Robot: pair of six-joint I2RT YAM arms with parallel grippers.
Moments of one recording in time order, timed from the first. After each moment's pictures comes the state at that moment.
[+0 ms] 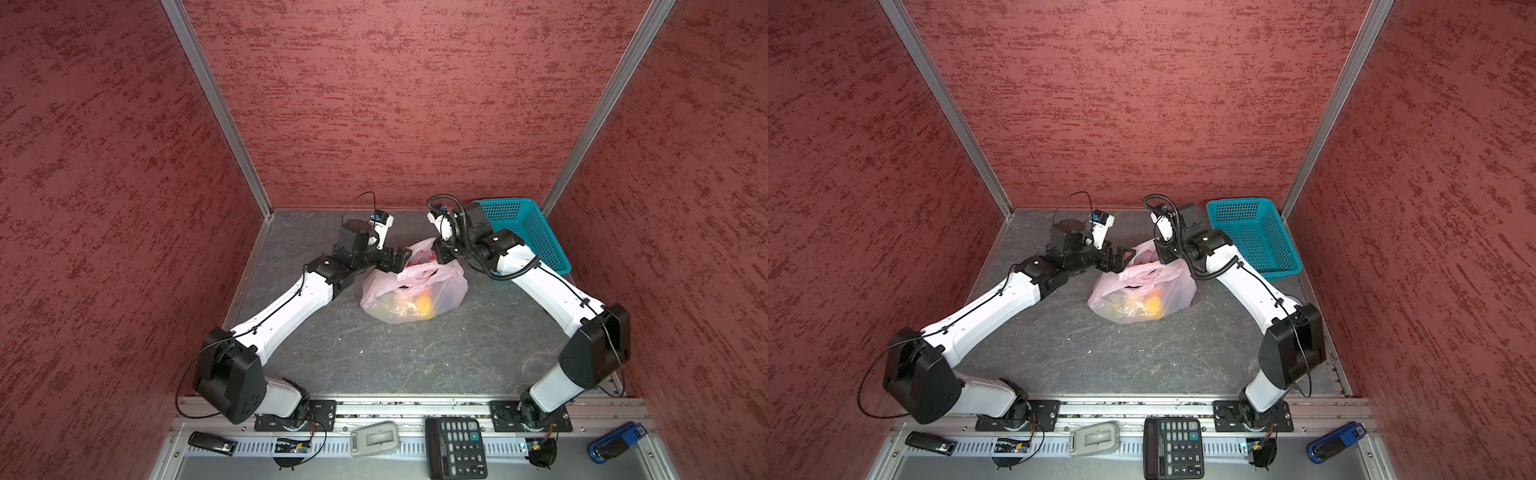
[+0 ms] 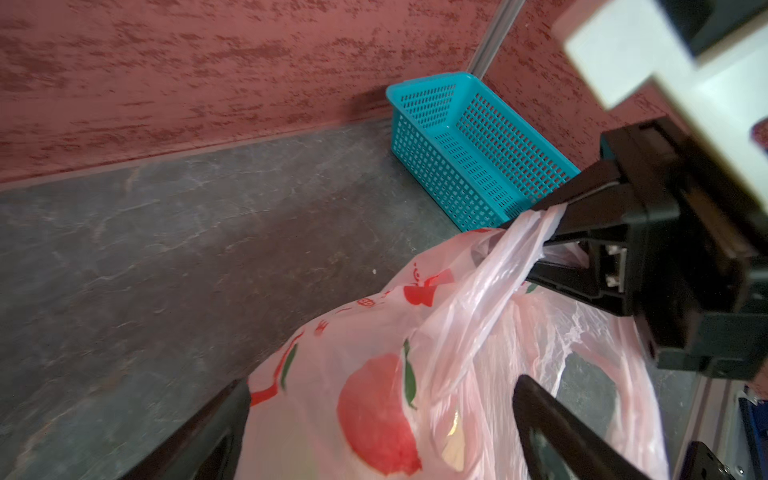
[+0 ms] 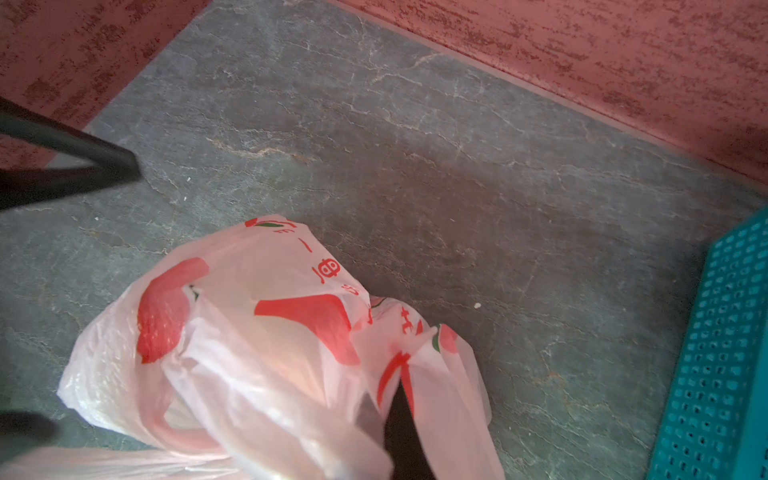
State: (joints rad) left arm -0.55 1.45 1.17 -0.24 0.22 -0.21; right arm 0.48 1.62 1.51 -0.64 -0.19 -0.01
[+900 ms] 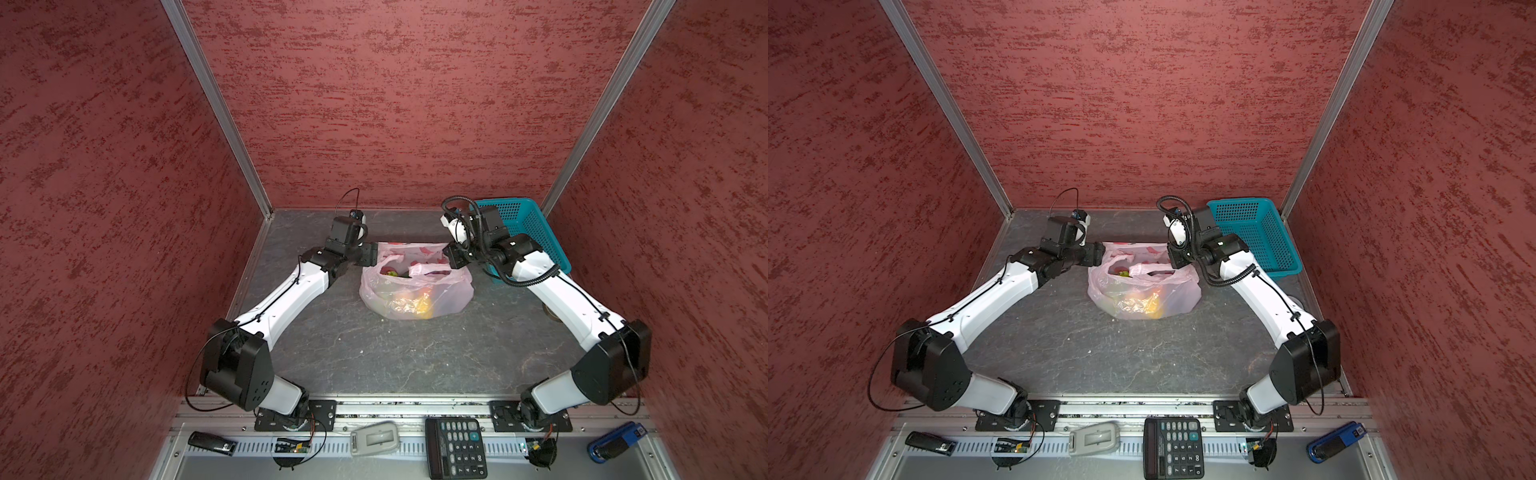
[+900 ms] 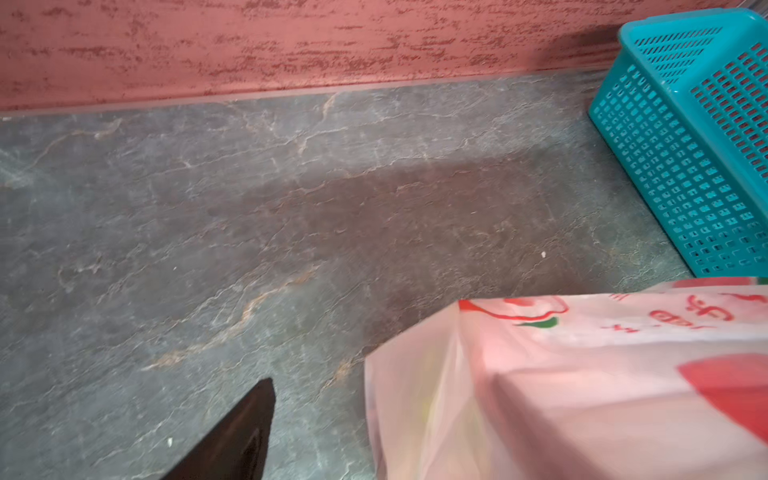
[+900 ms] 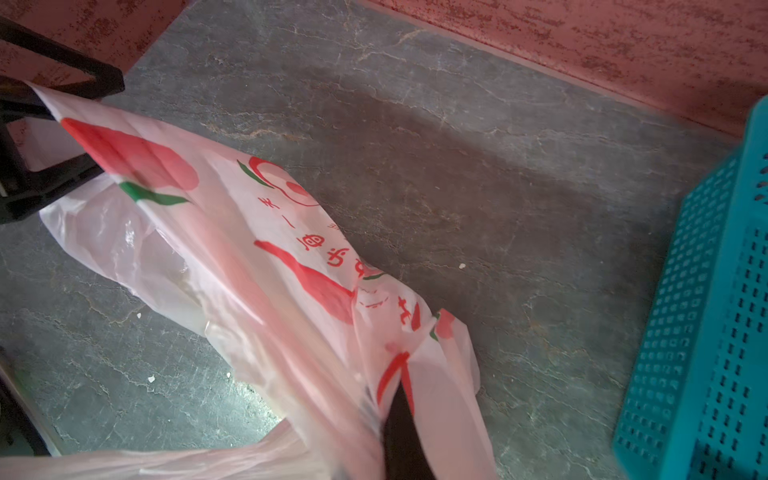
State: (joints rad) left arm -0.39 1.47 1.21 -0.46 -0.07 -0.21; right arm 0.42 1.52 1.43 -0.70 -0.20 -0.01
